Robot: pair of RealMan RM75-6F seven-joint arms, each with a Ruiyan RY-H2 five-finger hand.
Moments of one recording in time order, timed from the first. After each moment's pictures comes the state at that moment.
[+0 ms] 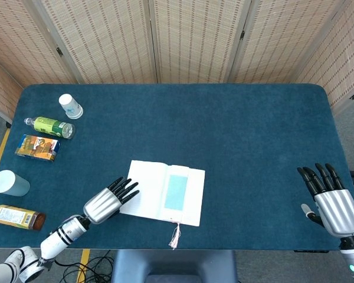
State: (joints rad) left arm -0.54 -1.59 0.06 -1.07 1.91 1.23 0.18; right arm 0.15 -0.98 -0.06 -1.75 -1.61 1.56 -0.27
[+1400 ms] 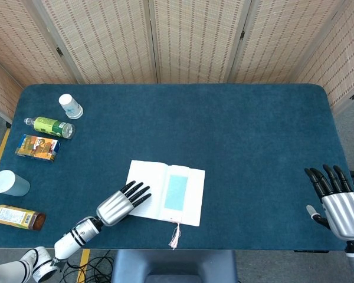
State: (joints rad) left arm -0.60 -1.65 0.09 -1.12 1.83 1.18 0.25; right arm 0.08 -0.97 -0.01 -1.74 -1.63 1.55 -0.23
